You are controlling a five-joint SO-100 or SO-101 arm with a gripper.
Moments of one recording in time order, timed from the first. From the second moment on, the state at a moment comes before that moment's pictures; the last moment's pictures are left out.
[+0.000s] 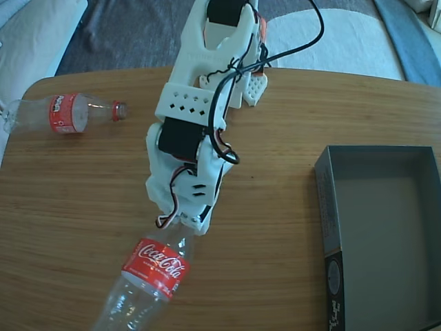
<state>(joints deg) 12.7 80.2 98.2 53.3 -80.5</state>
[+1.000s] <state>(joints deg) 3.0 100.9 98.2 65.7 -44.9</state>
